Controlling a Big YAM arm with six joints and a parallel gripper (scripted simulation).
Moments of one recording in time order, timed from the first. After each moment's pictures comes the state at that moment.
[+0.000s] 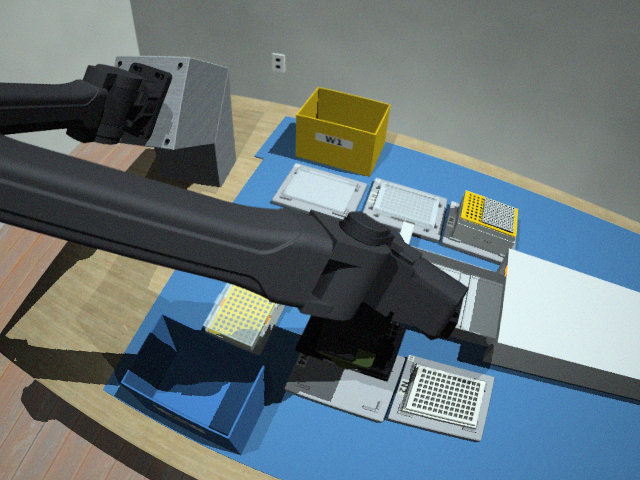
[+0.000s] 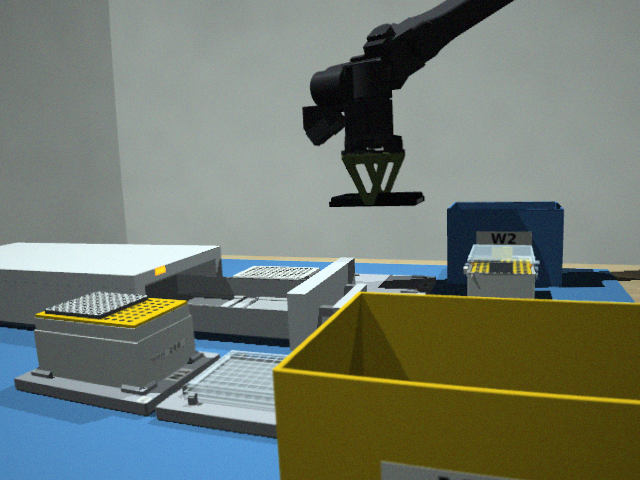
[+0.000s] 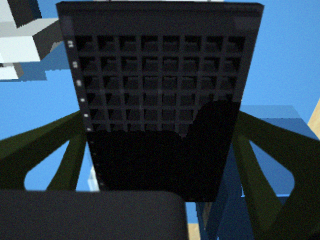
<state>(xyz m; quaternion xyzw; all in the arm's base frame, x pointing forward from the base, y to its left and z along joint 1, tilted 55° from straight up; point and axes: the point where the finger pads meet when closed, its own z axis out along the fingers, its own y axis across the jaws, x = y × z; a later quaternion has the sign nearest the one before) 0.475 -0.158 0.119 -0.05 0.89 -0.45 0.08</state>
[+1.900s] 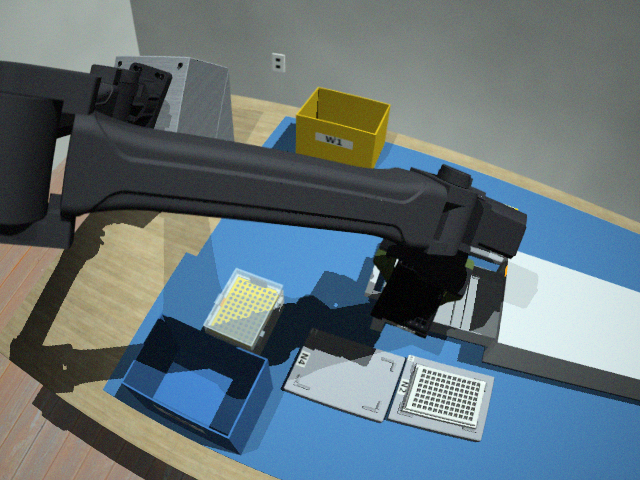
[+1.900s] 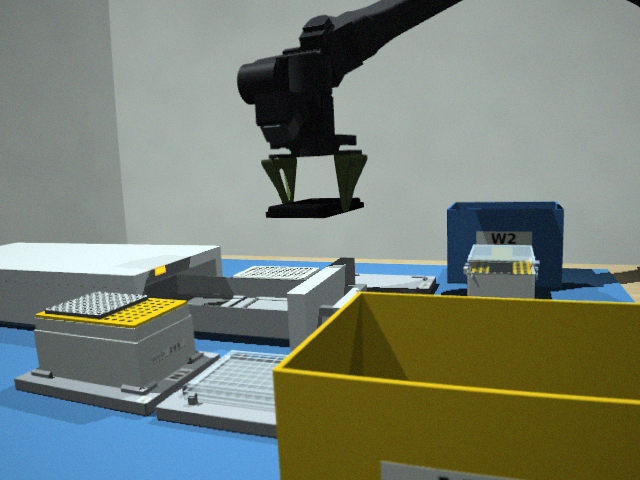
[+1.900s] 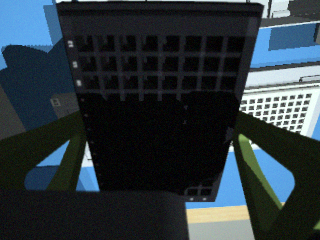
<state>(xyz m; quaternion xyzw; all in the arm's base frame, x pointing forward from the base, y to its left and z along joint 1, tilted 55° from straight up) 0.530 -0.087 0.038 -0.63 0.63 -0.39 -0.24</state>
